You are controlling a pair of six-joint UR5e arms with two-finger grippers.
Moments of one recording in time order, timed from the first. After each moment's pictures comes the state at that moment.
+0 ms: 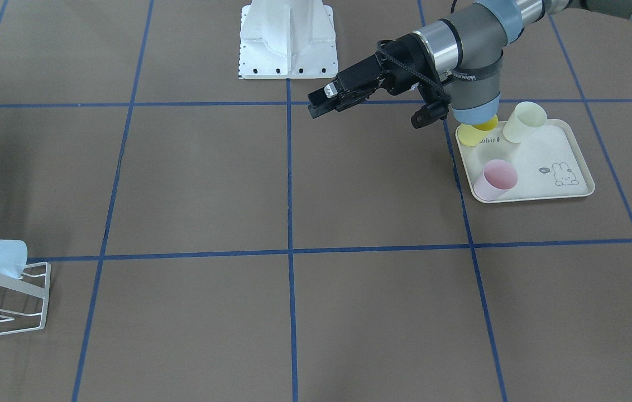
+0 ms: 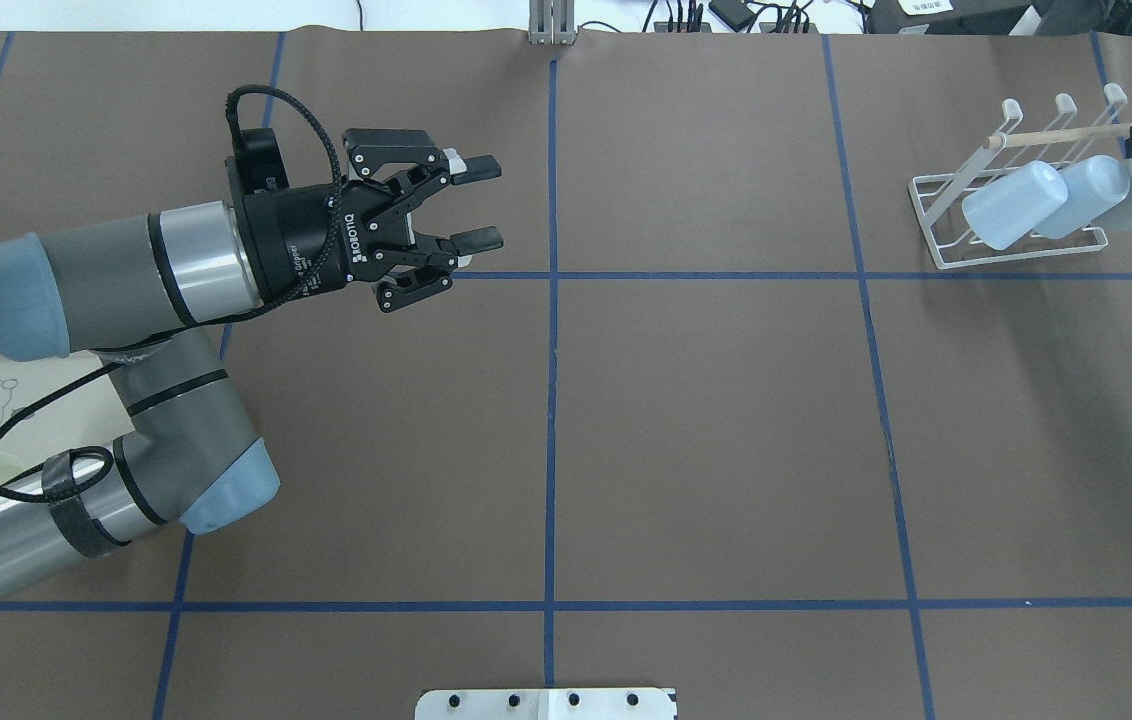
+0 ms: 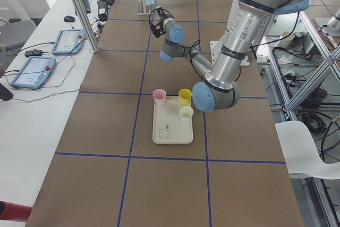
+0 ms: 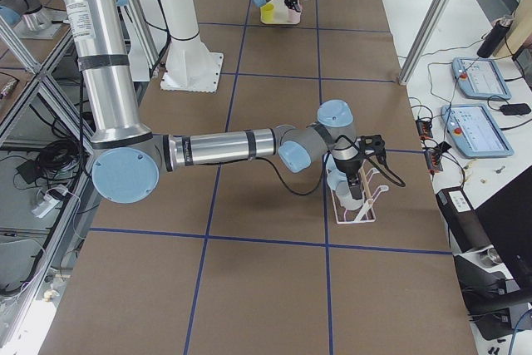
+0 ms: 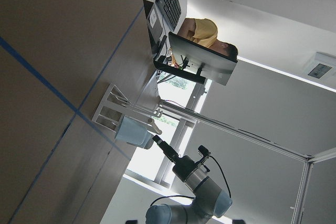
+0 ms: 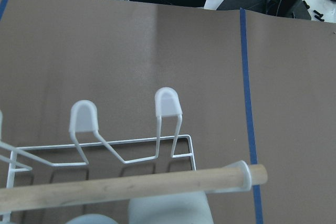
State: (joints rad) left arm -0.64 -2.08 -1.62 -3.15 -1.73 -2.32; right arm 1.30 -1.40 1.51 -1.06 2.02 0.54
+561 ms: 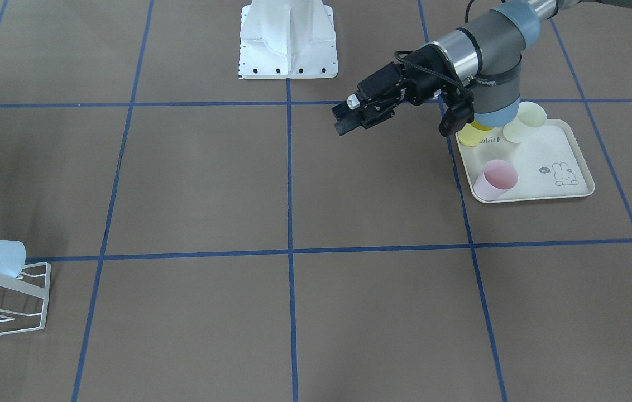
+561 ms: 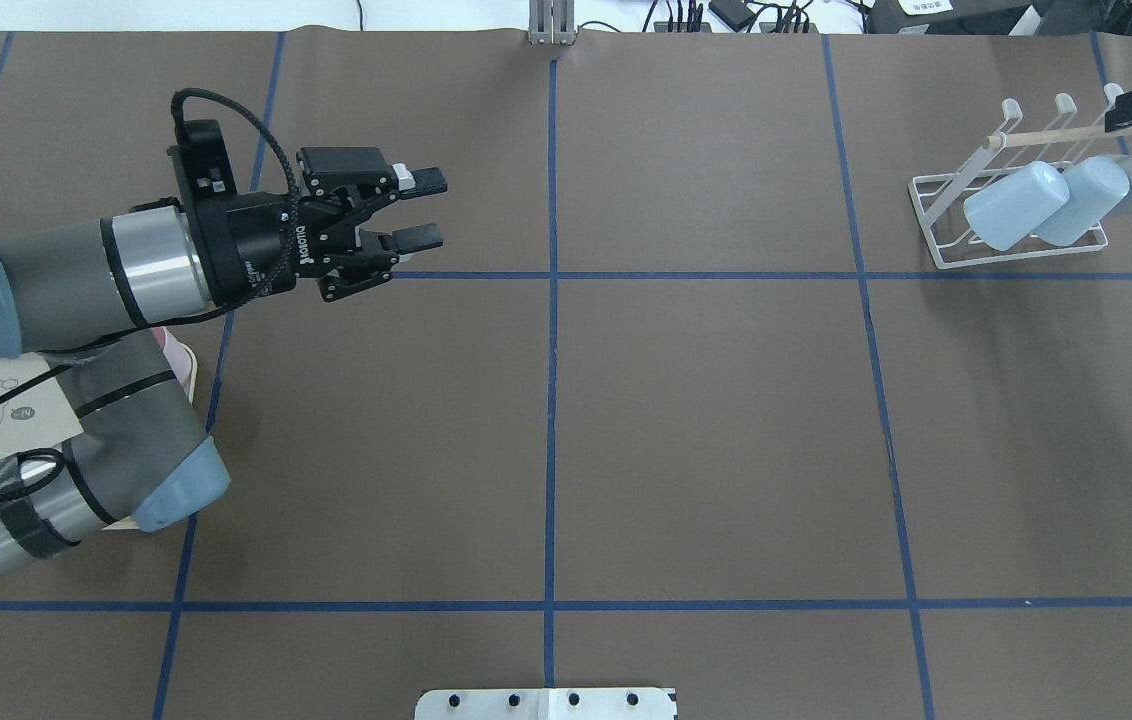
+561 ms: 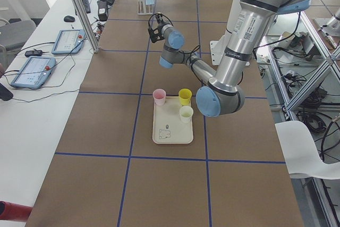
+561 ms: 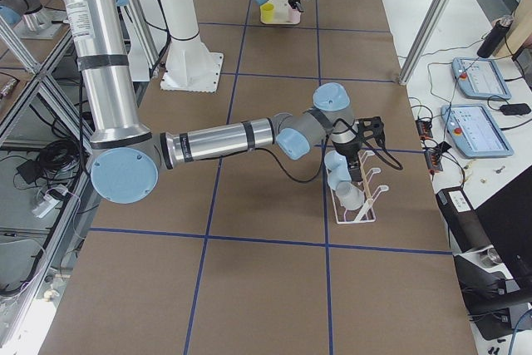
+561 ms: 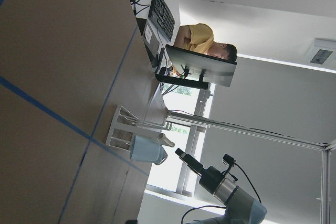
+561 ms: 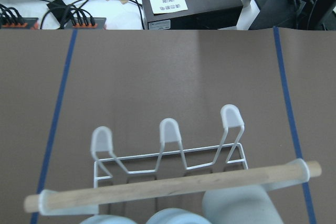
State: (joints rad) left arm -0.69 -1.96 -1.63 -3.13 -1.76 -2.01; right arm 1.30 -1.42 1.67 -1.07 2.08 0.67
